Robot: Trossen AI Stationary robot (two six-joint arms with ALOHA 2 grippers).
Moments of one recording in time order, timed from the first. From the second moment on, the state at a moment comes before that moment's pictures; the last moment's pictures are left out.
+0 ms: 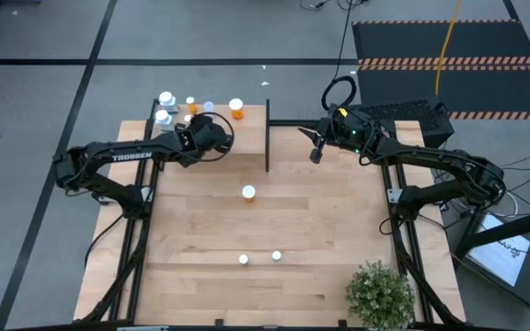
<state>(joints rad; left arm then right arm) 0.41 1.37 0.93 -0.47 -0.76 -0.63 -0.54 1.25 0.71 0.33 -0.08 -0.29</state>
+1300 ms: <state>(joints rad) 0.06 1.05 0.94 -0.37 -0.77 -0.34 -0.53 1.25 0.71 0.31 -0.08 -0.23</state>
